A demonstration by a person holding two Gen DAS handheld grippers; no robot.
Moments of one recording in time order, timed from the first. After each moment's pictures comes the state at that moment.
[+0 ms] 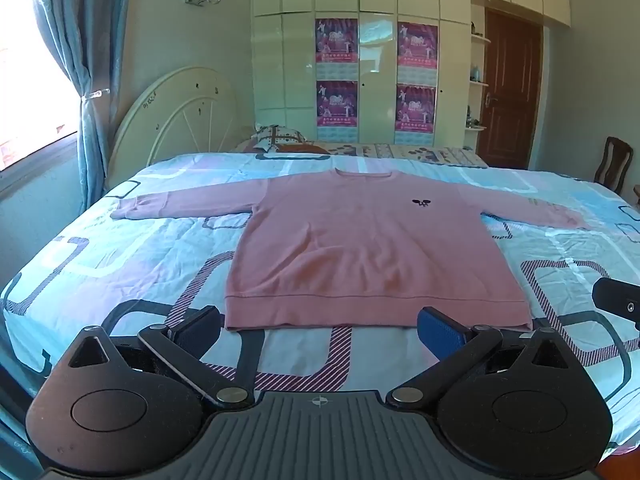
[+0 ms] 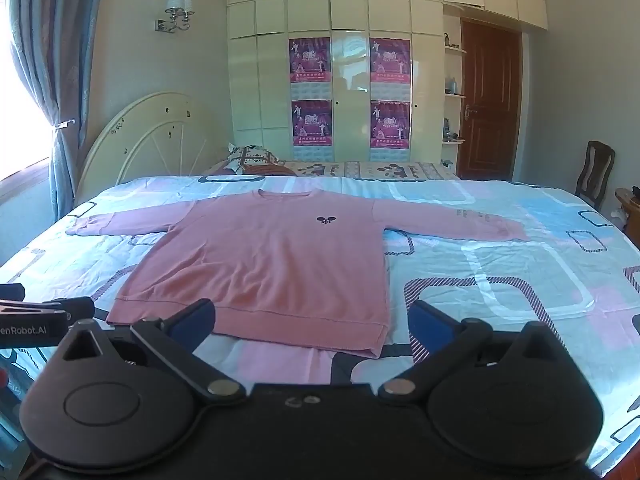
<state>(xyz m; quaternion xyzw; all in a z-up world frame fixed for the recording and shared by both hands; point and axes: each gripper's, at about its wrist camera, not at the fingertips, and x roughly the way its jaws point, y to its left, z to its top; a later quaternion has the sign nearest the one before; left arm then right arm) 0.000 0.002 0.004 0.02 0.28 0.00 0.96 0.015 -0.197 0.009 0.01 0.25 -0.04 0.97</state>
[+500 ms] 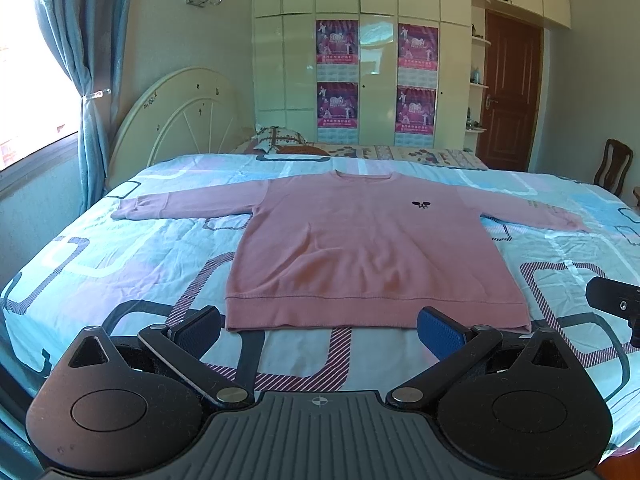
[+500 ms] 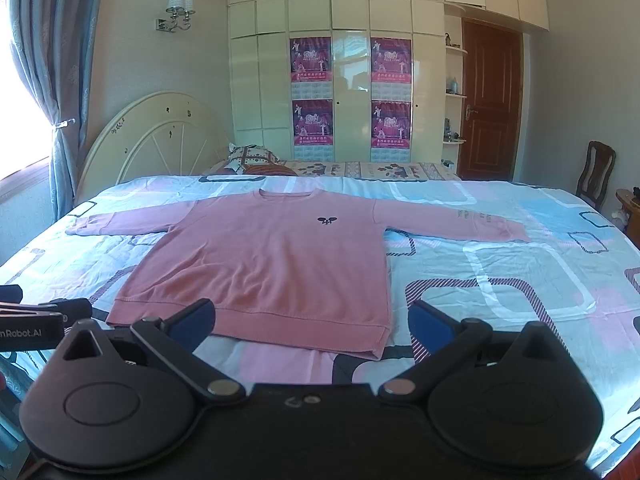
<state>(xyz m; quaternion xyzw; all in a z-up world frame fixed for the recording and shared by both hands) -0.003 0.002 0.005 0.02 0.28 0.00 0.96 0.016 -0.197 0.012 0.01 0.25 -0.03 0.97</state>
